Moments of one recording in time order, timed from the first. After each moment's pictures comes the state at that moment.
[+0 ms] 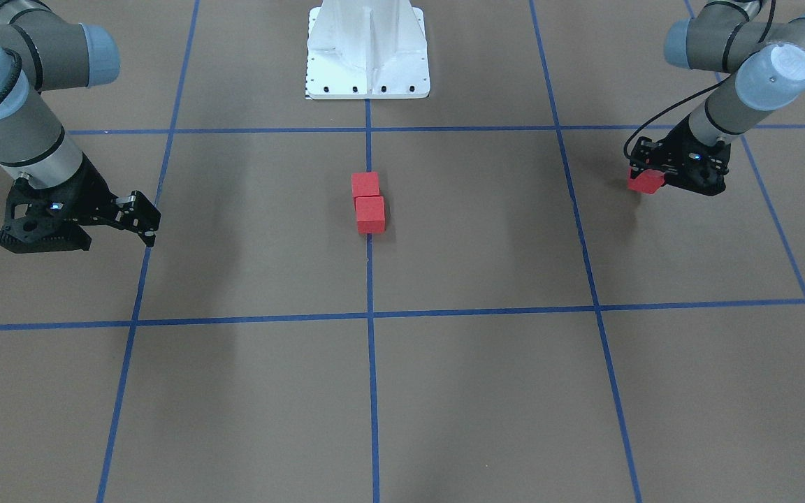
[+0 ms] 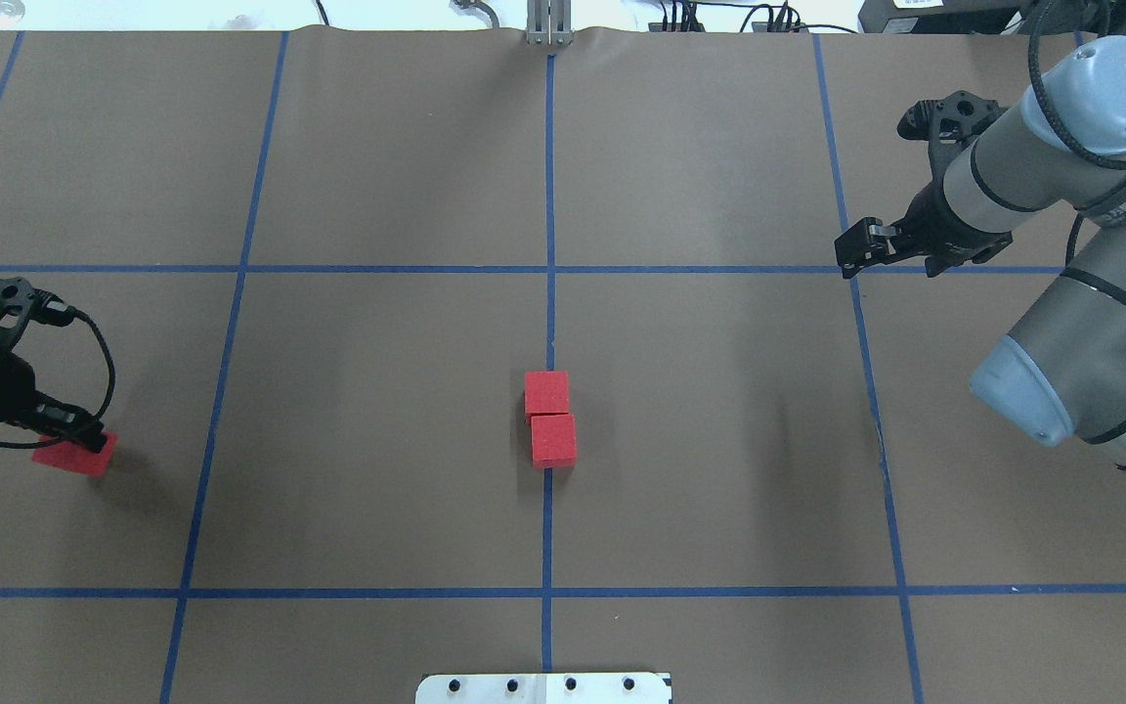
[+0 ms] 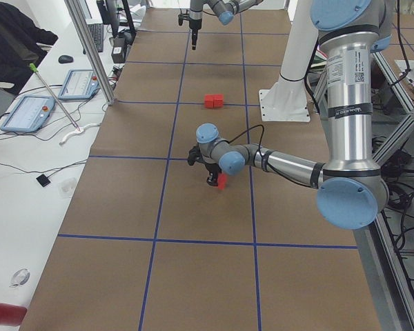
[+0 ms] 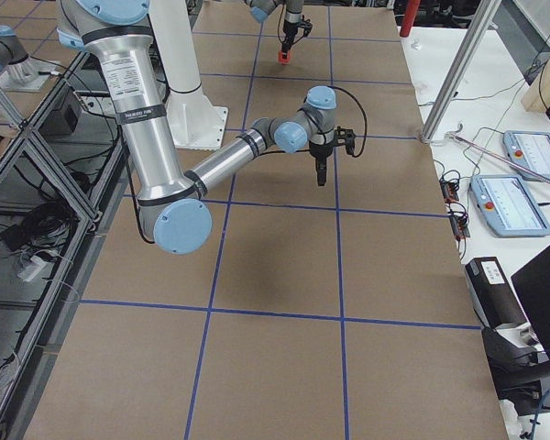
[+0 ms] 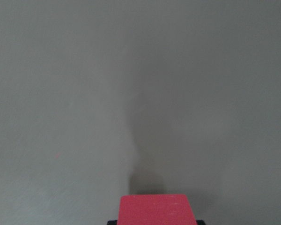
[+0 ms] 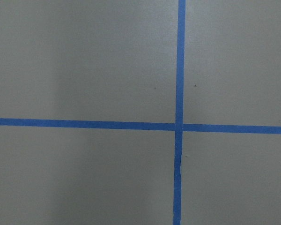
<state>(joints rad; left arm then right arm) -0.83 -1.53 -1.84 -1.92 -2.24 -0.69 0.90 -1.29 1.85 -1.50 2.07 0.87</state>
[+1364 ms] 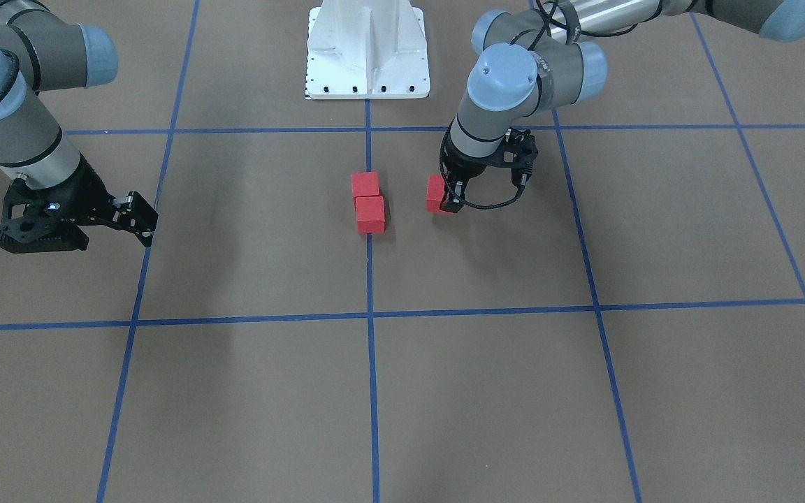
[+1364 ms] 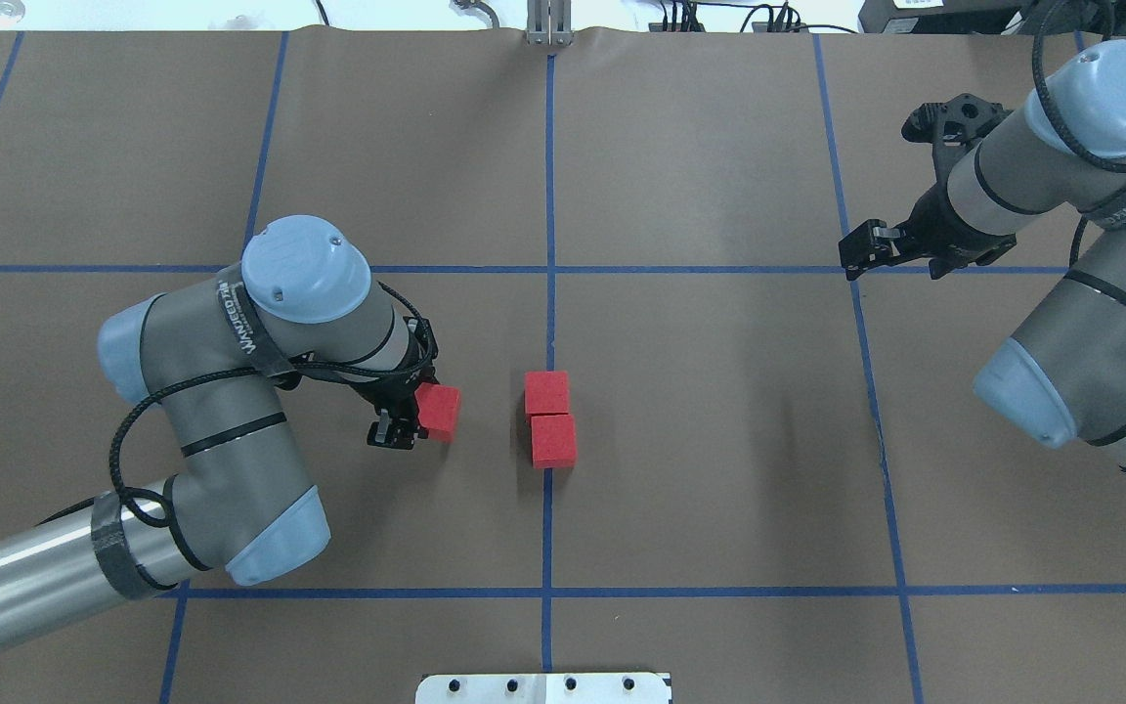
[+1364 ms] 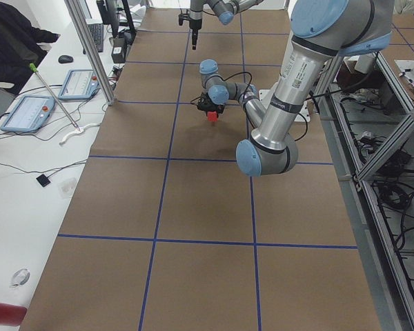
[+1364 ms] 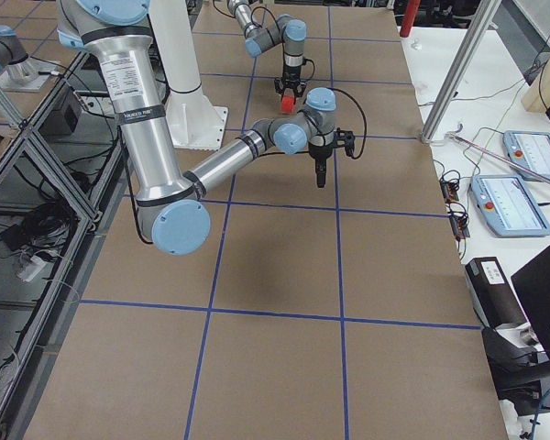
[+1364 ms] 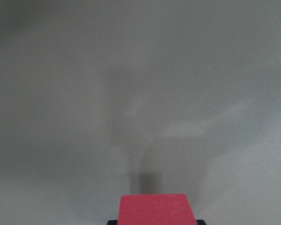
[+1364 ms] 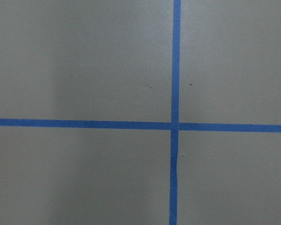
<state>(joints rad) -0.54 -2.17 -1.67 -1.69 -2.02 -2.64 0.90 -1.29 1.85 -1.49 2.07 0.87</state>
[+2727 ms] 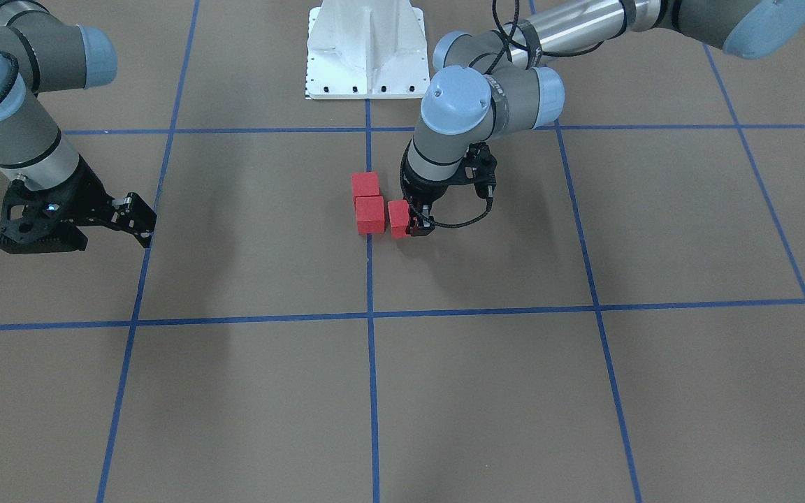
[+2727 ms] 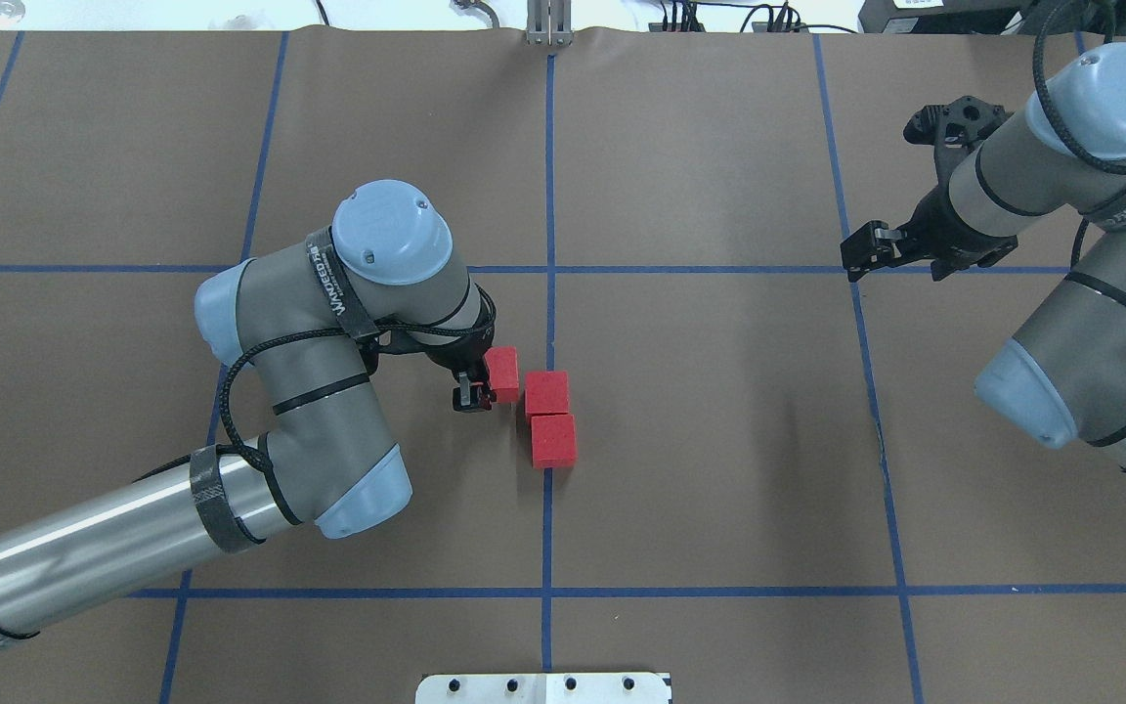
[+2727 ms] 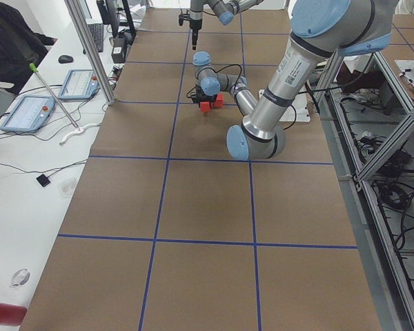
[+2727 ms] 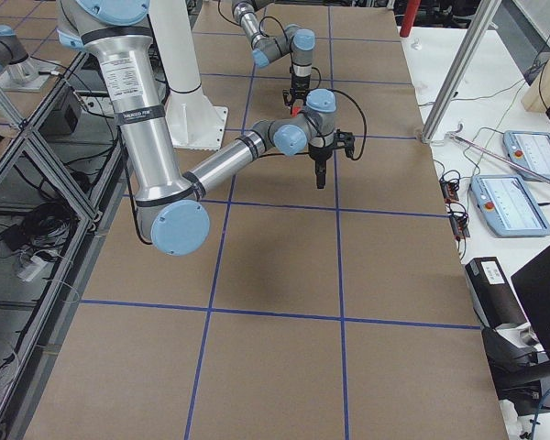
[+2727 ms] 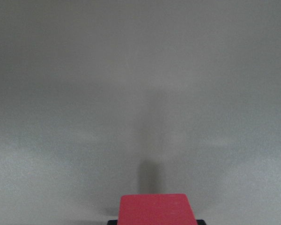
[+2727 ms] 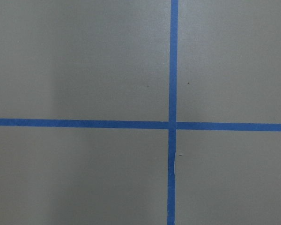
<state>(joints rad) -0.55 -2.30 -1.52 -1.75 -2.01 -2.86 0.90 -1.30 1.85 -1.49 2.07 0.88</state>
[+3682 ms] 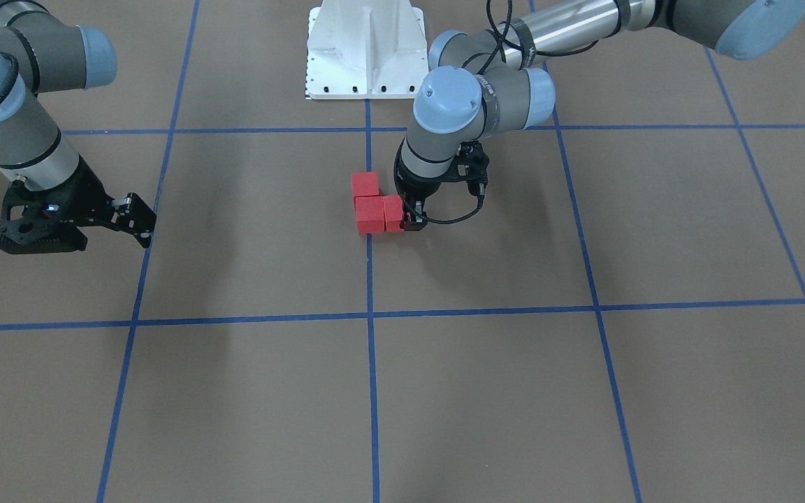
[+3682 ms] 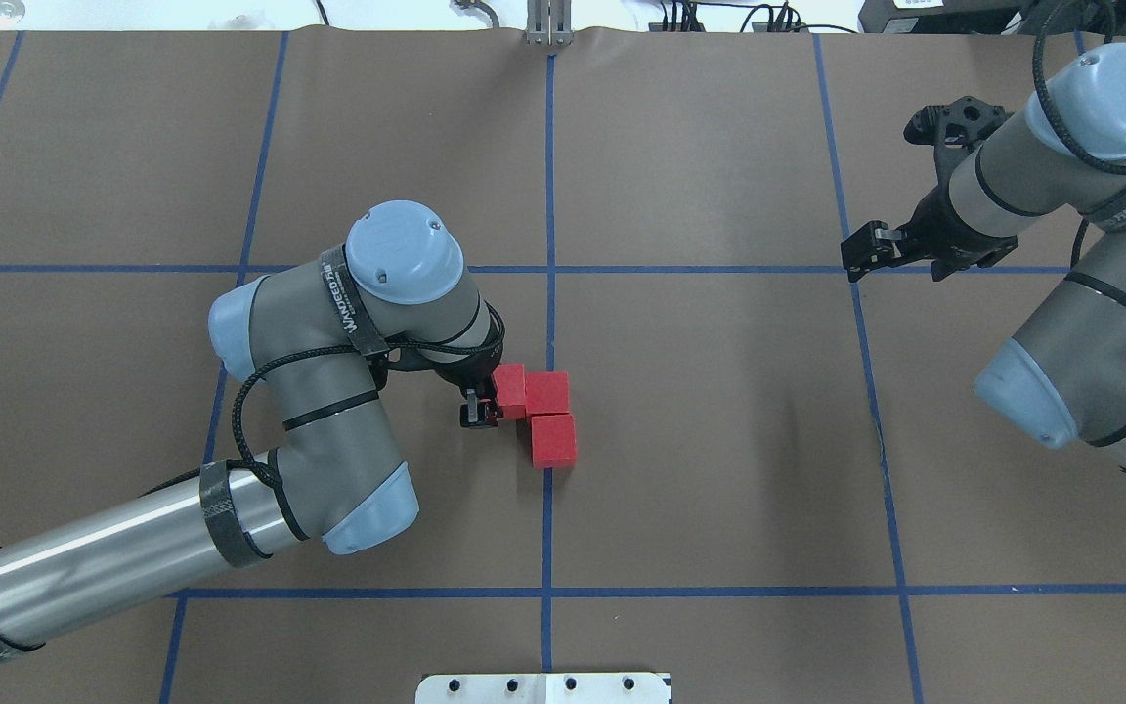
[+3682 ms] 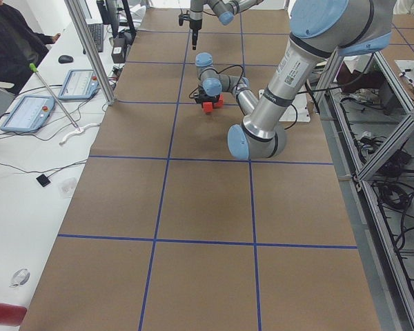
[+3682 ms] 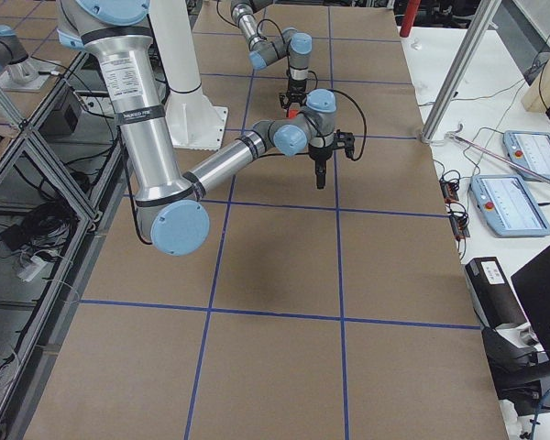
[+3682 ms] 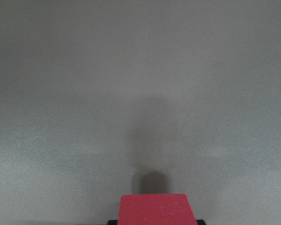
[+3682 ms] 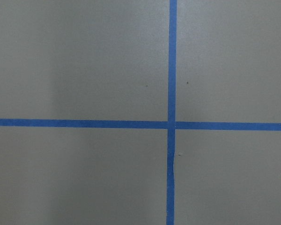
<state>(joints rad) -0.53 -2.30 -1.51 -1.76 -2.01 -2.85 0.90 -1.30 1.85 -1.49 2.07 0.88</state>
